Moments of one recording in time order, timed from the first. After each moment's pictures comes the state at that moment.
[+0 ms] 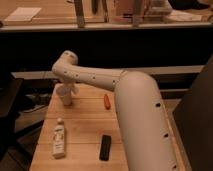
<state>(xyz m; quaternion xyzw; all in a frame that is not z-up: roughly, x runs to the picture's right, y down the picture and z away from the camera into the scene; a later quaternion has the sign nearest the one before) -0.219 -0.036 0.870 0.00 -0.17 -0.80 0.58</state>
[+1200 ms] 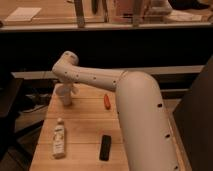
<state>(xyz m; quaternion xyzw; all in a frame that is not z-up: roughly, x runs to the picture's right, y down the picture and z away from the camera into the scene) -0.224 -0.037 0.868 0.02 -0.17 -0.81 0.56</state>
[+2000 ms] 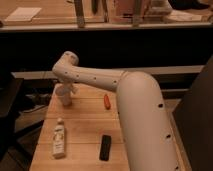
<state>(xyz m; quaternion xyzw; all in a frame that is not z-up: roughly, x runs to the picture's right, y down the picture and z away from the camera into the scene) -0.229 -0.037 0.866 0.03 -0.18 -0.81 0.55</state>
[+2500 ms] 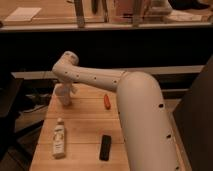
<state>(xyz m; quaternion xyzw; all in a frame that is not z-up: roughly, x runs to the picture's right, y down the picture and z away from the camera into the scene) -0.231 -0.037 0.865 0.03 -0.18 -0.82 0.55</state>
